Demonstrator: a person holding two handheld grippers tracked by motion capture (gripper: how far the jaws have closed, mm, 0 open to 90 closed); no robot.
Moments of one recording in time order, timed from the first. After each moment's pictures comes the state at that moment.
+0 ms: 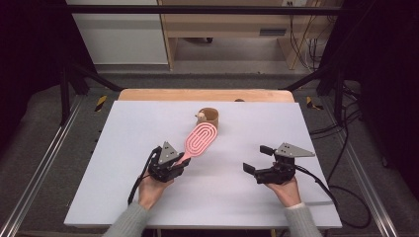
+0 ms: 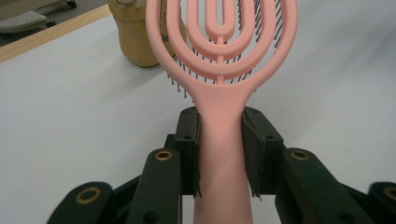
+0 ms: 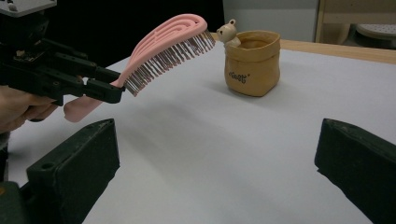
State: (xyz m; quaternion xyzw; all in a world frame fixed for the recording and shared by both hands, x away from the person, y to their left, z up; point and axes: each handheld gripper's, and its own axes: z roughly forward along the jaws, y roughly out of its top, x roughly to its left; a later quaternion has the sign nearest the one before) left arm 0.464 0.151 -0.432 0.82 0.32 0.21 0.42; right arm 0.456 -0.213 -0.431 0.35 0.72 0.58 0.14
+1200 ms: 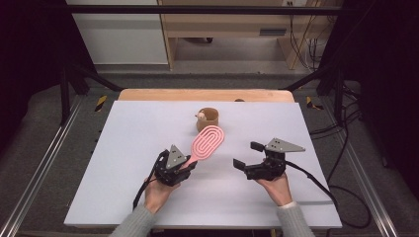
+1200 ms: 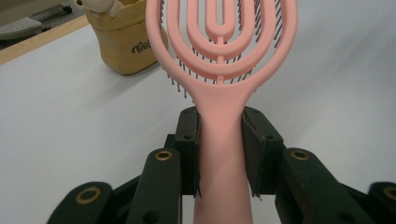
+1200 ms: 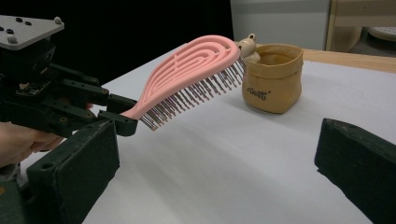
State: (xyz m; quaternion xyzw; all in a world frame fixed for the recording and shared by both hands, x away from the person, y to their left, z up) left arm 0.454 0.131 -0.432 0.82 0.31 0.22 0.42; right arm 0.463 -0.186 -0.420 0.35 0.72 0.59 0.12
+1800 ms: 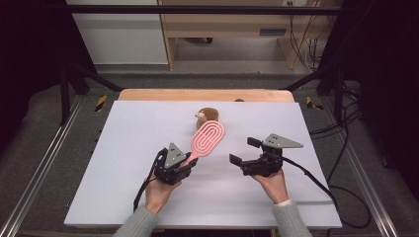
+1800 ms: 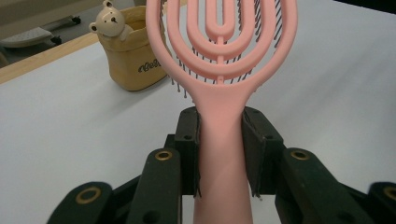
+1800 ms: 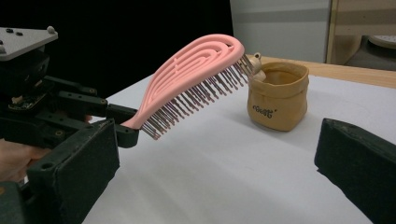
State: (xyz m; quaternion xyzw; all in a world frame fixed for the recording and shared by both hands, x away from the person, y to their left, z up) left arm 0.450 0.129 -0.419 0.81 0.32 0.23 0.44; right arm 0.468 -0.175 -0.406 0.35 0.71 0.60 0.13
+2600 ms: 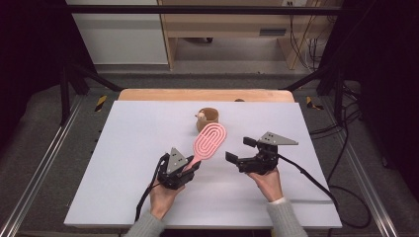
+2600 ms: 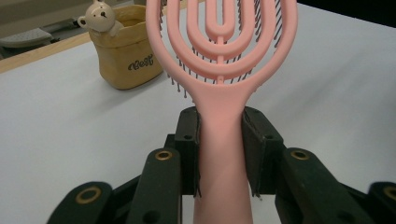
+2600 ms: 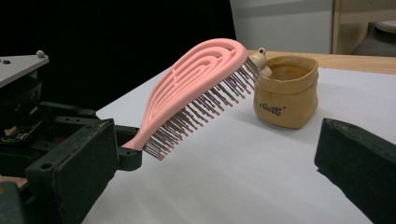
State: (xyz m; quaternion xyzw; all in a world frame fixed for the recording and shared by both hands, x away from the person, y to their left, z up) left arm 0.440 0.123 -0.433 0.79 0.33 0.23 0.46; right arm 0.475 -0.165 -0.409 0.37 0.70 0.60 0.10
